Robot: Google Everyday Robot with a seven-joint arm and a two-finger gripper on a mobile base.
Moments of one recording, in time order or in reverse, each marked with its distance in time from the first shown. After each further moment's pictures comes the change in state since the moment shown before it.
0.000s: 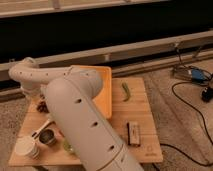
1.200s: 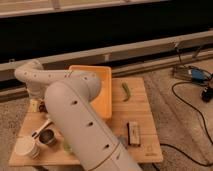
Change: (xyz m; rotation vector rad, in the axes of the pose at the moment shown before) arm 0.032 -0.003 0.031 -0.065 0.128 0.029
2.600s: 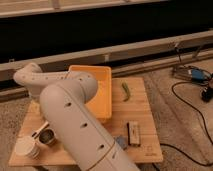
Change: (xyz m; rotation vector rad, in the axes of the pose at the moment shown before) arm 0.023 -0.003 0.016 0.024 0.112 0.050
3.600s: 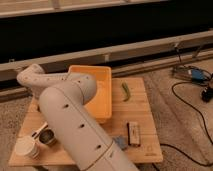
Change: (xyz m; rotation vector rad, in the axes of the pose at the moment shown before) arm 0.015 -0.011 0.015 0.009 0.062 0.058
